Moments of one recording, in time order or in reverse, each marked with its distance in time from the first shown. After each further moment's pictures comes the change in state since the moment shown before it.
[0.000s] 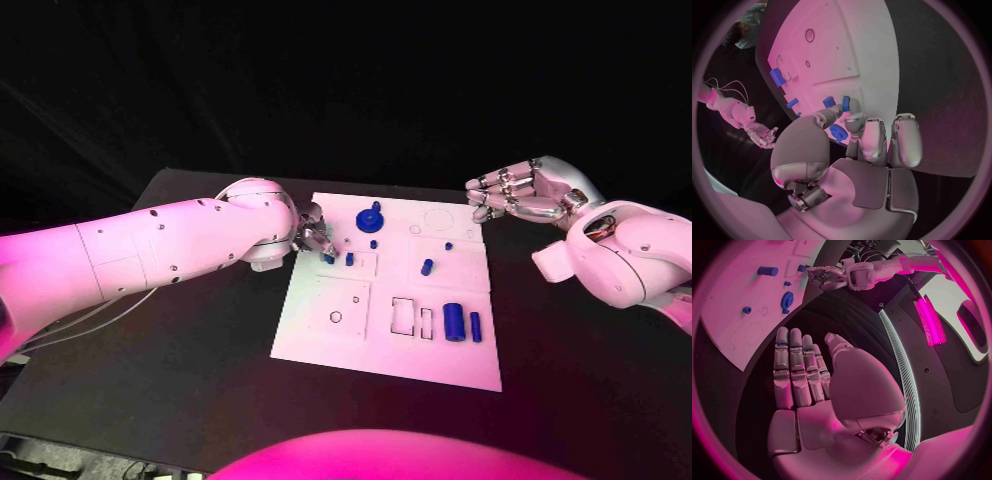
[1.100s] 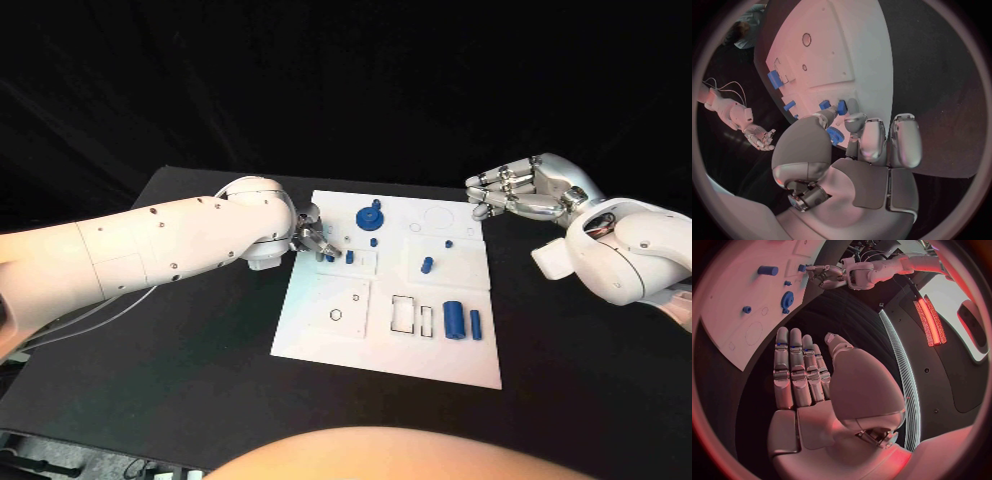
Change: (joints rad) left arm -0.002 0.002 -0.001 -0.009 0.003 0.023 -0.020; left_hand 0.004 0.004 -0.214 0.089 0.000 0.004 -0.003 0.013 -0.006 0.000 0.000 0.001 0.001 0.003 -0.003 0.000 0.001 0.002 0.004 -0.004 0.000 0.009; right arm 0.000 0.003 0.000 -0.005 0.000 0.000 0.000; right_hand 0.000 0.000 0.000 0.000 0.000 0.000 0.000 0.000 0.000 0.000 0.000 0.000 0.000 0.000 0.000 0.000 0.000 0.000 0.000 0.000 0.000 0.000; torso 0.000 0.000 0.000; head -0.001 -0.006
